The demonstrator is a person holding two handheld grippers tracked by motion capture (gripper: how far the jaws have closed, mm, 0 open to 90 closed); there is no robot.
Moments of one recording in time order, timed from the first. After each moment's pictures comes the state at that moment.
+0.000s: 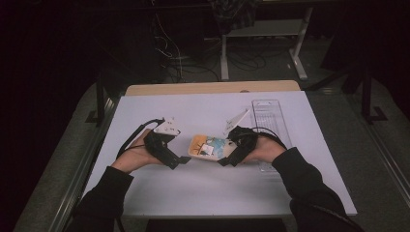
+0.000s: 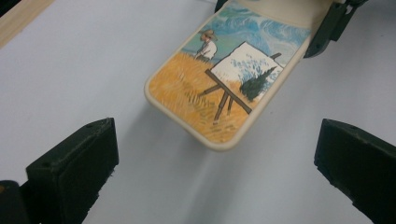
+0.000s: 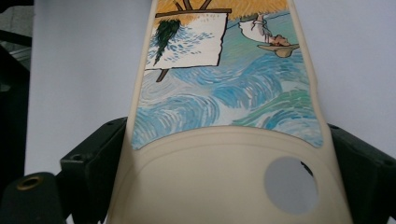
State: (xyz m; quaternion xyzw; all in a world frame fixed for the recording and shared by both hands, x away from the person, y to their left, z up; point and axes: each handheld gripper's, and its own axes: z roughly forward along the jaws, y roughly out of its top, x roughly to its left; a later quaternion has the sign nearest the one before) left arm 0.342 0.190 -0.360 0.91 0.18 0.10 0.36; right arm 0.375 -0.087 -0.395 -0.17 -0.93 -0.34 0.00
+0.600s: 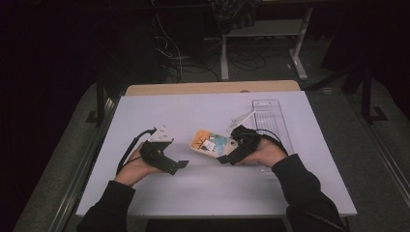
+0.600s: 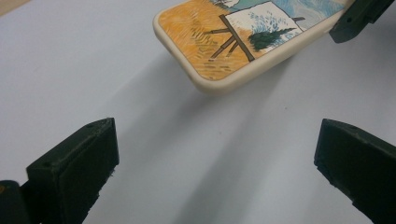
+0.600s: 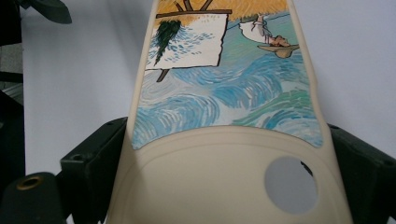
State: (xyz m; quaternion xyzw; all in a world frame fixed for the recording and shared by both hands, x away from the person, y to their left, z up) left arm 0.325 0.203 -0.386 0.88 0.27 0.11 0.38; right arm 0.366 -0.093 -0.392 -0.25 -0.90 -0.36 0.01
